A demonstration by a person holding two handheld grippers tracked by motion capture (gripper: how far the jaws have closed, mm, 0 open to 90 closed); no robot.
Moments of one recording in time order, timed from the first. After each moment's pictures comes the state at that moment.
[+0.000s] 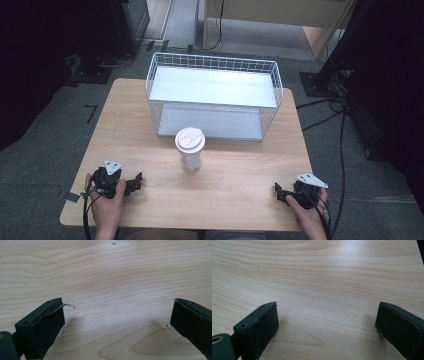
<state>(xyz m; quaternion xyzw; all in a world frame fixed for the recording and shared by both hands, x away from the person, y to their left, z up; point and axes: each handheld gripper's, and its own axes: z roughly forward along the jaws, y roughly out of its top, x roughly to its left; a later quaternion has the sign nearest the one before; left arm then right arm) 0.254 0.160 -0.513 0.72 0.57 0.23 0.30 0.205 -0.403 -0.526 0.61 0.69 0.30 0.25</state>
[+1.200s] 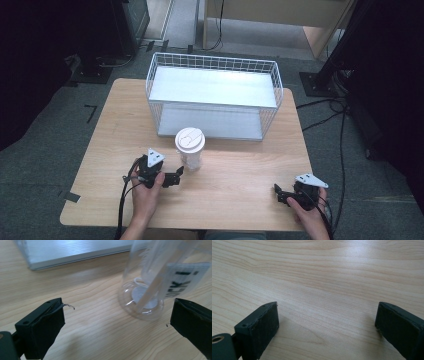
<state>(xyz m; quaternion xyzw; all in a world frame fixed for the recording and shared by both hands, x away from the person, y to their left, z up) 0.277 0.056 -0.497 0.77 0.47 0.17 0.40 0.205 -0.406 -0.526 0.58 0.71 0.31 0.24</state>
